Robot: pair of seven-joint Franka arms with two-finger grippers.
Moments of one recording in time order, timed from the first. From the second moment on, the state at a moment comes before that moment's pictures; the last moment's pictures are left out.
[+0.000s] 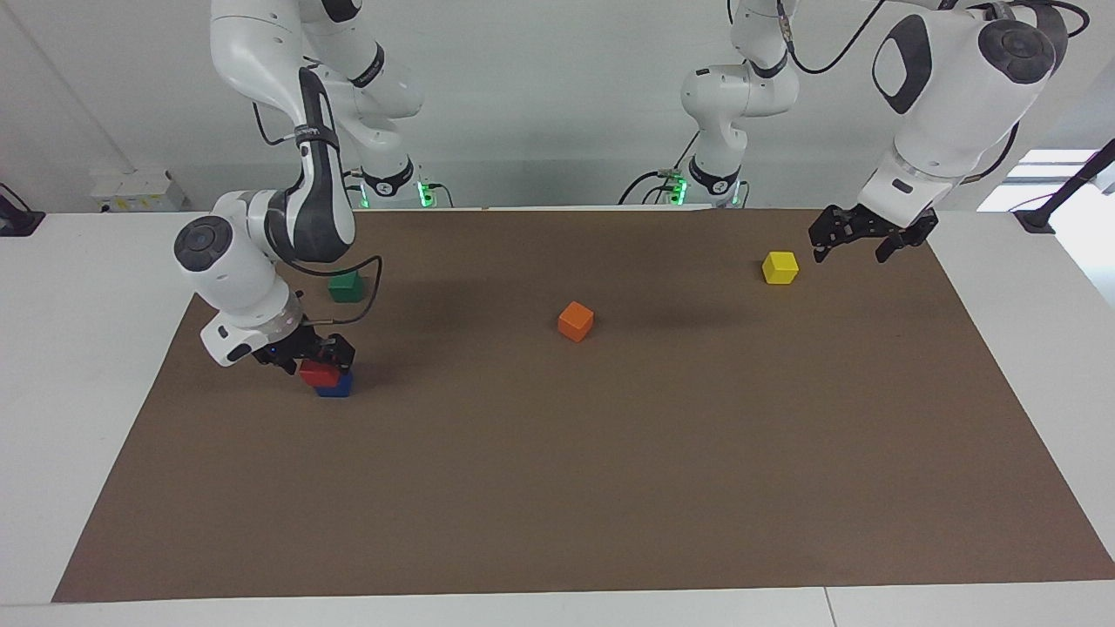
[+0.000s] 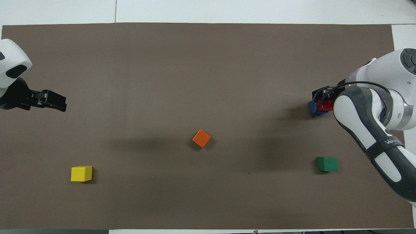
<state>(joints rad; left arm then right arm) -0.03 0.03 -0.05 -1.63 0.03 1.58 0.04 -0.11 0.25 0.07 -1.90 0.03 2.10 0.02</state>
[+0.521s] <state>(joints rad) -0.03 0.03 -0.05 -1.62 0.03 1.58 0.04 -0.11 0.12 0.08 -1.77 0.03 1.83 0.02</state>
